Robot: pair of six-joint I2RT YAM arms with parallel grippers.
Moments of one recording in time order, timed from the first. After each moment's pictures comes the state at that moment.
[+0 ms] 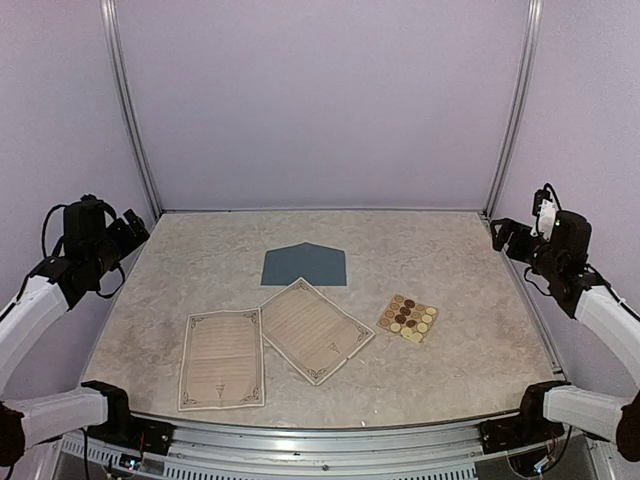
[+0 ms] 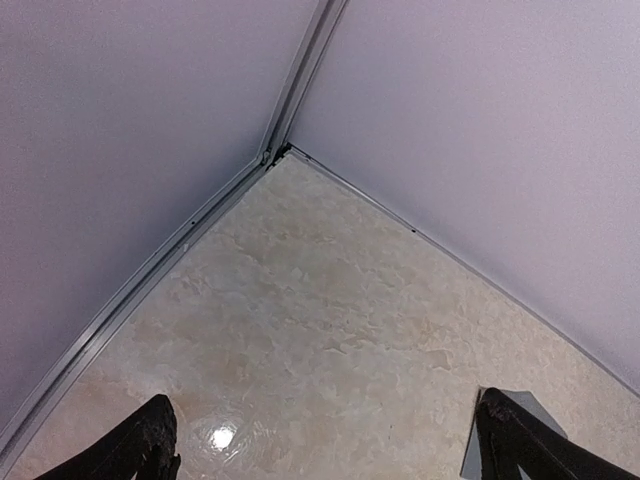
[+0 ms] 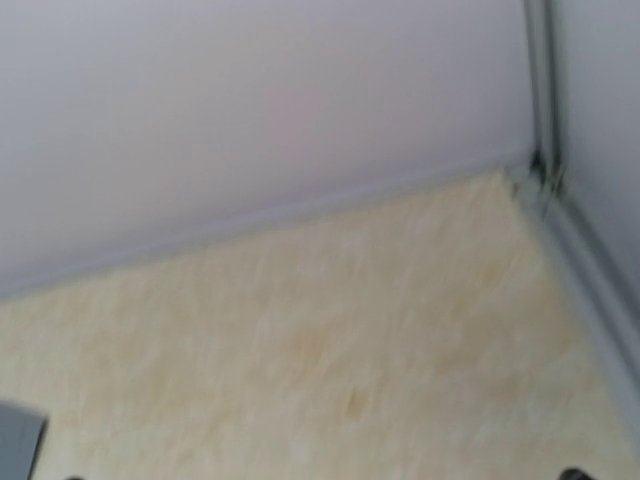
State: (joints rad) left arm -0.11 0.90 0.76 -0.26 -0.34 -0.57; right arm -0.02 0.91 0.62 0.08 -0.07 0.28
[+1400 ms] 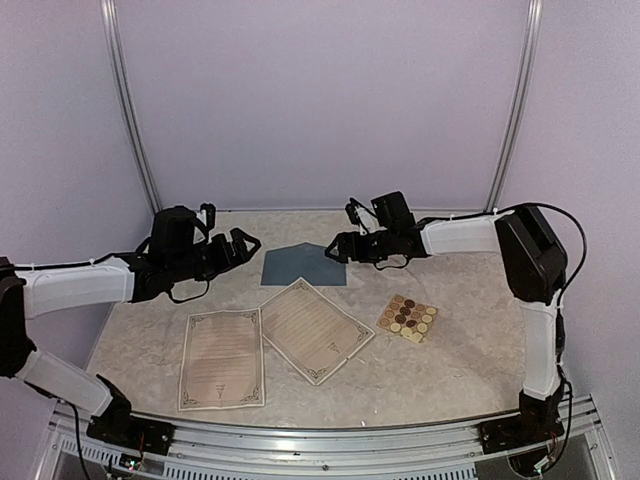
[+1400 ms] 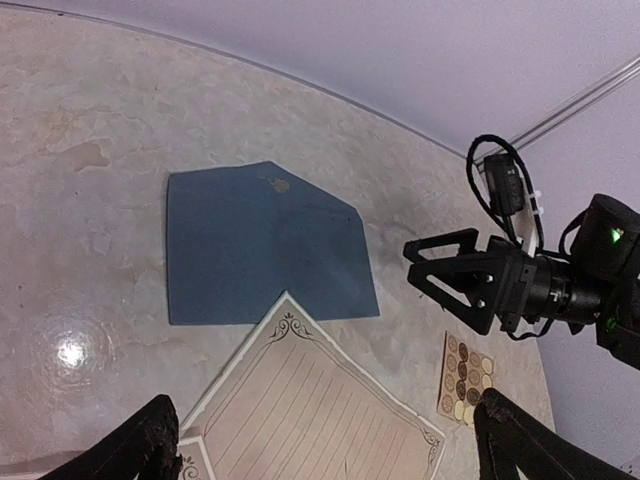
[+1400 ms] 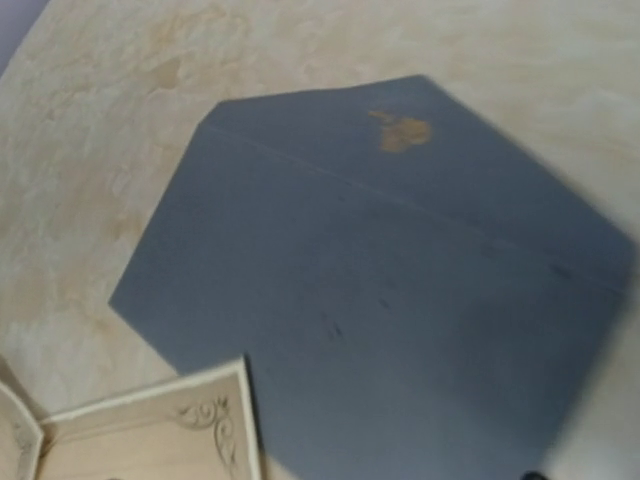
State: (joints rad) left arm -0.53 1.36 0.79 0.14 0.07 -0.69; right arm 0.58 2.10 1.48 0.00 -0.35 0.37
